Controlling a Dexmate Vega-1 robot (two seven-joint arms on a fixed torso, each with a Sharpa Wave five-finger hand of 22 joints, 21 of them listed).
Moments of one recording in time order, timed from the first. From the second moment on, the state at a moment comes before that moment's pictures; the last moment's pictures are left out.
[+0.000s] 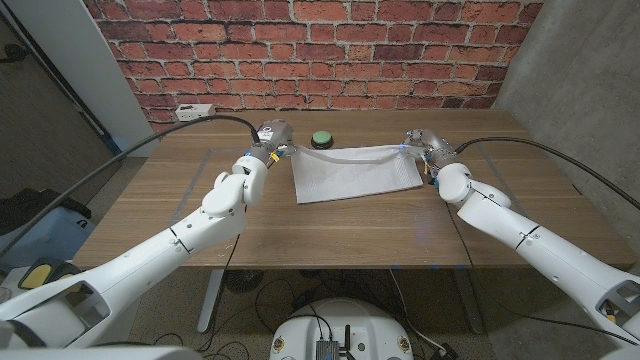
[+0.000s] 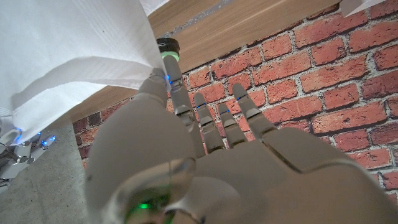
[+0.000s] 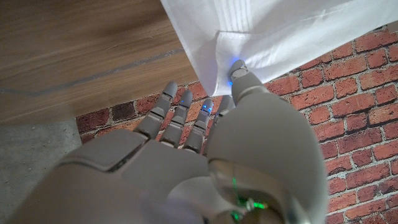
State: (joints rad) left arm 0.74 0.73 0.71 -1.89 0.79 0.58 0.07; left_hand 1.09 0.10 0.24 -0.15 0.19 1.21 0.01 0.27 0.24 0.49 -0.09 0.25 0.21 0.23 -0.04 0.19 0.18 0.21 0.06 0.57 0.20; right arm -0.77 -0.71 -0.59 -1.70 -0.11 -0.39 -0.32; right_hand 1.09 0.14 0.28 -0.14 0.19 1.02 -0.05 0.44 0.20 0.40 -0.10 0.25 0.29 0.29 -0.04 0.37 0.55 0.27 0.03 0.48 0.19
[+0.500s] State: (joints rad) left arm 0.73 0.72 0.73 -1.85 0.75 0.59 0.08; left_hand 1.08 0.12 0.24 -0.14 0.19 1.14 0.01 0.25 0.24 0.48 -0.08 0.24 0.21 0.23 -0.04 0.19 0.18 0.20 0.06 0.57 0.20; right arm -0.73 -0.71 -0.62 -1.68 -0.12 -0.40 -0.28; right_hand 1.07 0.16 0.29 -0.14 0.19 0.95 -0.06 0.40 0.20 0.39 -0.09 0.23 0.29 0.29 -0.04 0.37 0.56 0.26 0.04 0.48 0.19
